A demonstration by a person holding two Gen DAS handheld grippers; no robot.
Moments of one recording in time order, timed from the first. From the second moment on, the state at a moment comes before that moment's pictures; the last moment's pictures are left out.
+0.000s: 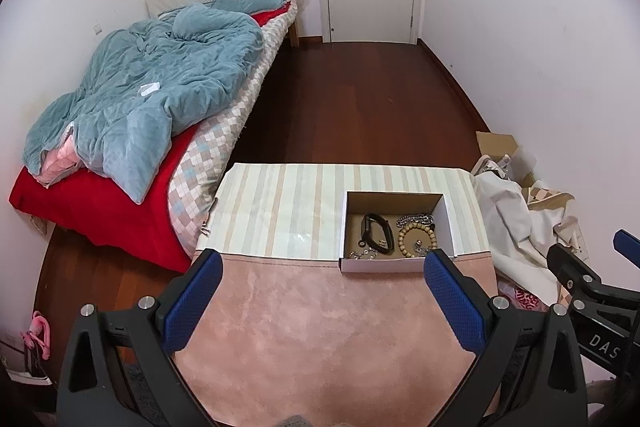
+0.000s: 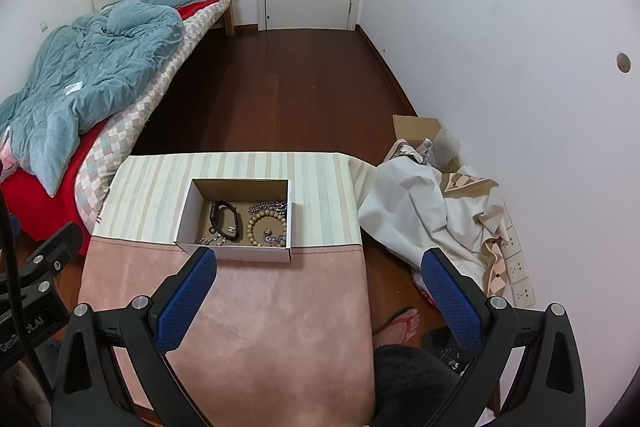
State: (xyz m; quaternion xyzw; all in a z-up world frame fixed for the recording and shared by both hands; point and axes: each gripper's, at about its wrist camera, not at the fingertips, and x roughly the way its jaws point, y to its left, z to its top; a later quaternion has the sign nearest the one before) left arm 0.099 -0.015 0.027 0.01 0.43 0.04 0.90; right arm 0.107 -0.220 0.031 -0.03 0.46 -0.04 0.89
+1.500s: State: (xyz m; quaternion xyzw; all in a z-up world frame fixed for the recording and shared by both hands) left arm 0.093 -0.018 0.030 -0.01 0.43 0.03 0.90; right arm 0.098 -0.221 0.038 -0.03 0.45 -0.02 0.89
